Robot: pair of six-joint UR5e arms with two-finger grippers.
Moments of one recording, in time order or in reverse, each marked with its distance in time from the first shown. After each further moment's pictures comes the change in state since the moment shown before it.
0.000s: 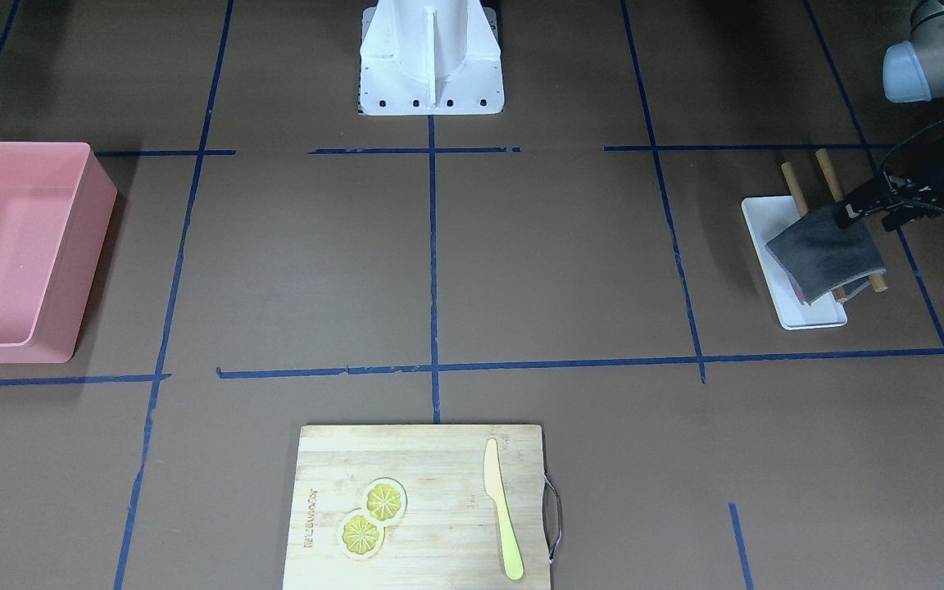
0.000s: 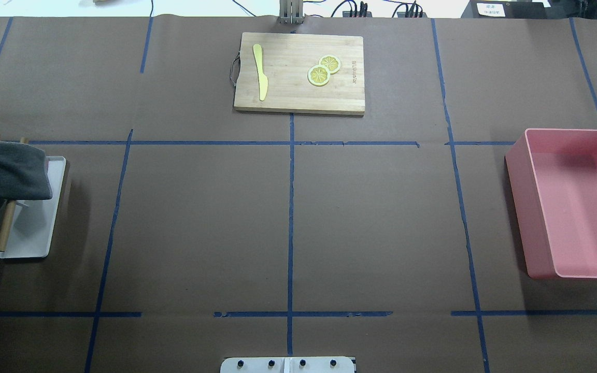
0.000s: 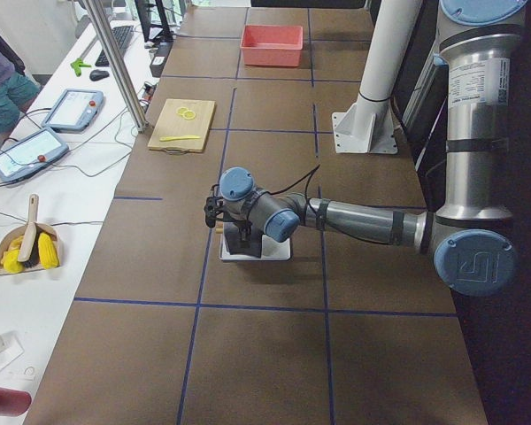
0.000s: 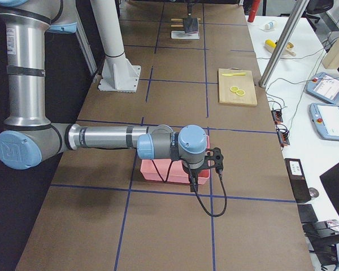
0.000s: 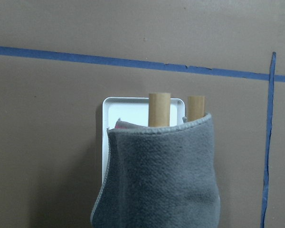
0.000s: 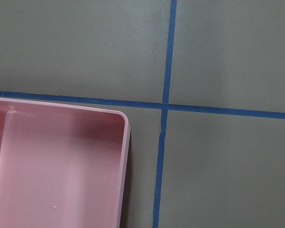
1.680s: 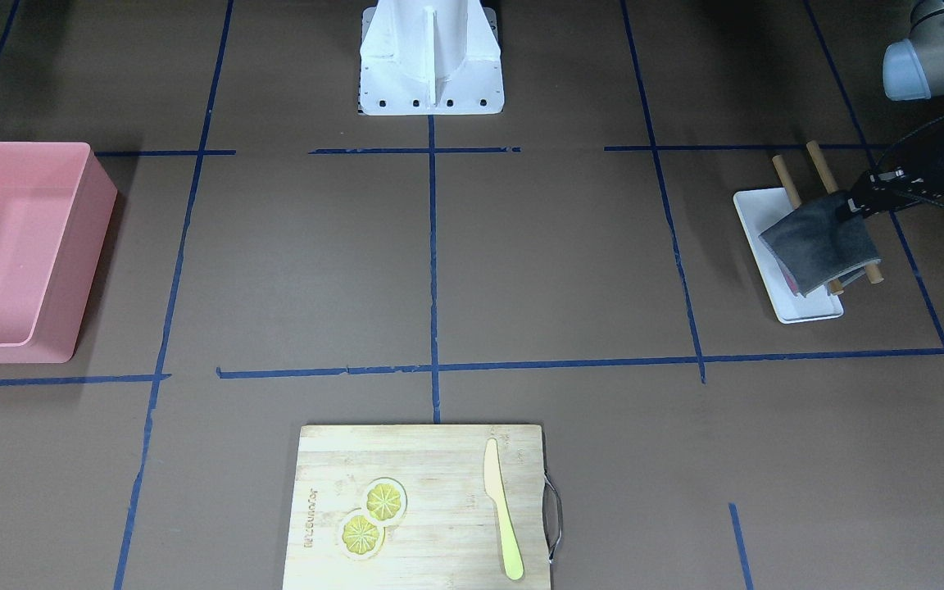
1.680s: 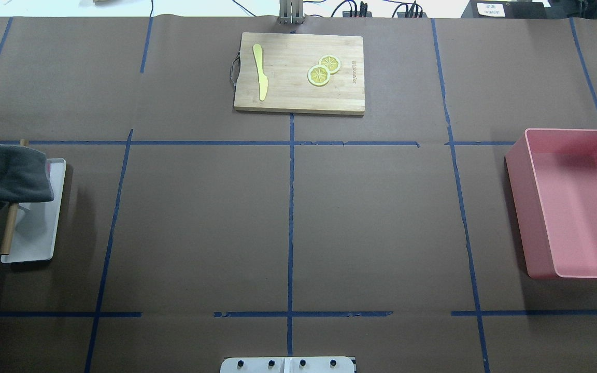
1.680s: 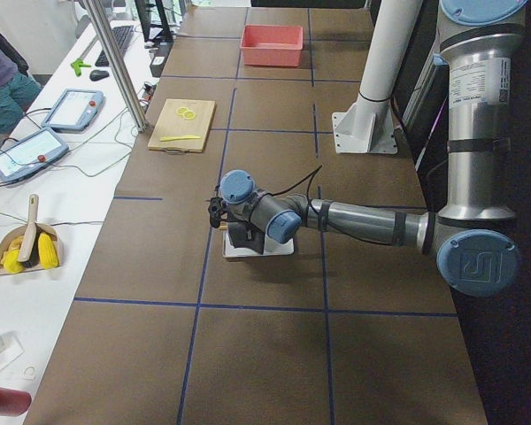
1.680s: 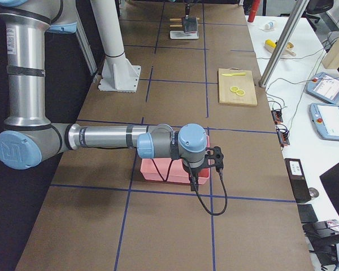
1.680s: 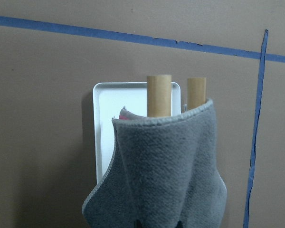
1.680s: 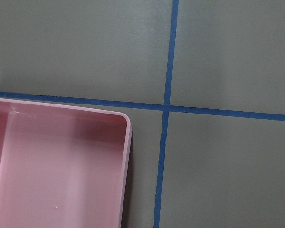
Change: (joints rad) left arm -0.003 0.012 -0.007 0.010 -0.075 0.001; right arm 0.000 0.000 0.008 -0.002 -0.001 0.000
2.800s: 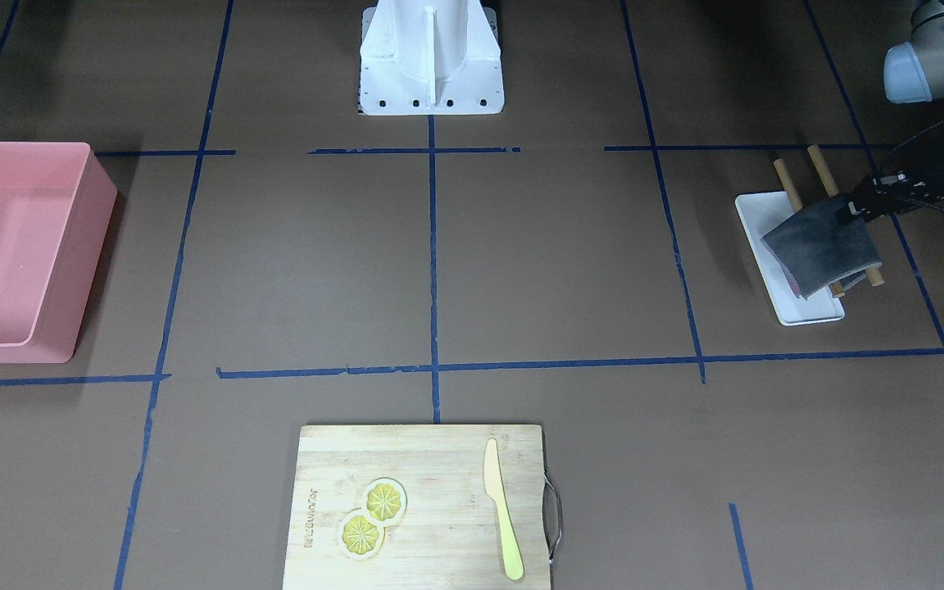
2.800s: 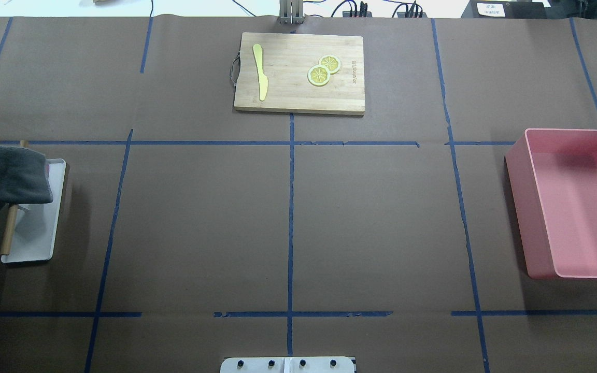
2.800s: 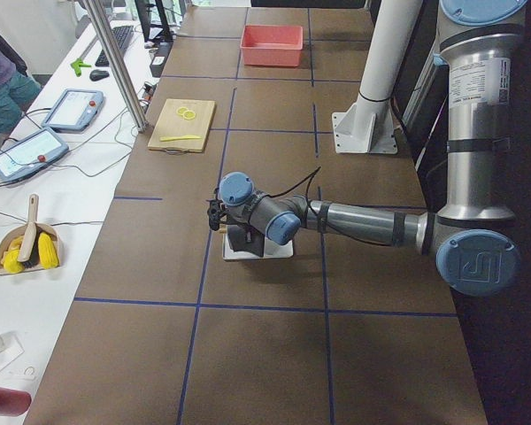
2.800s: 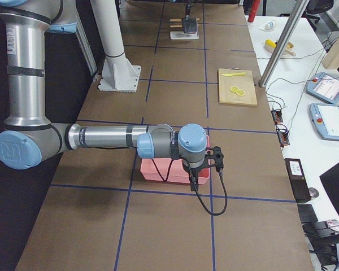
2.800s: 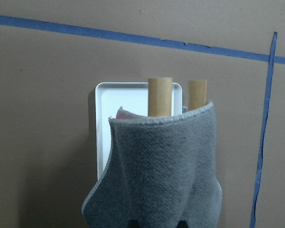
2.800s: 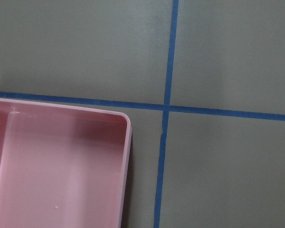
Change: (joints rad) left arm 0.000 -0.003 0.013 0.001 0.009 0.000; right arm 0.000 0.000 0.000 0.000 0.000 0.000
